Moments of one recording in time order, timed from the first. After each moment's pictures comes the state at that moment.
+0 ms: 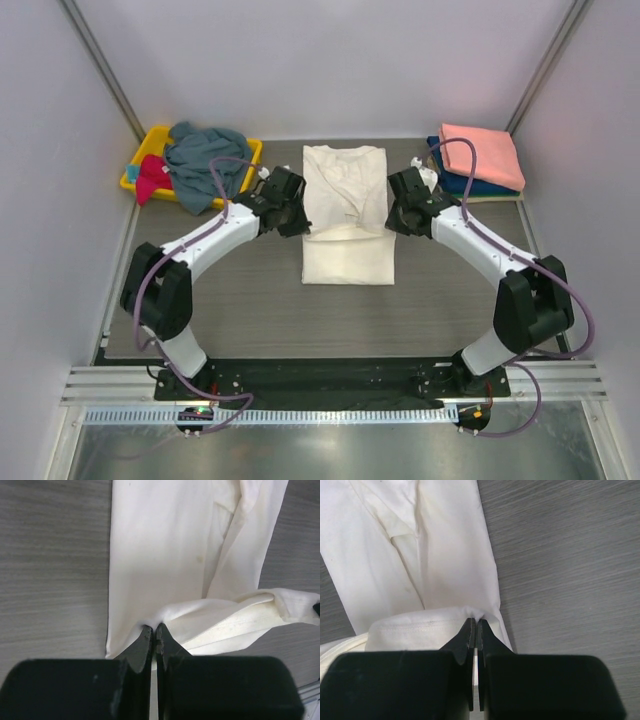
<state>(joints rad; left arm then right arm) -0.58 1.68 1.31 -0.53 -0.05 -0.79 0.43 1.53 1.17 -0.58 0.29 0.70</state>
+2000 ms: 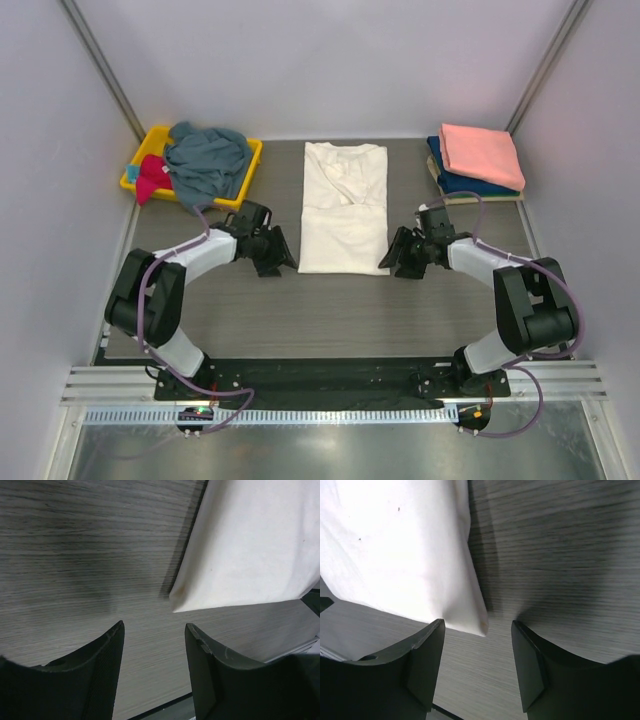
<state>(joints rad) -0.40 1.62 0.94 -0.40 0.26 -0.77 0.22 1.52 0.74 -0.27 -0.31 0.62</state>
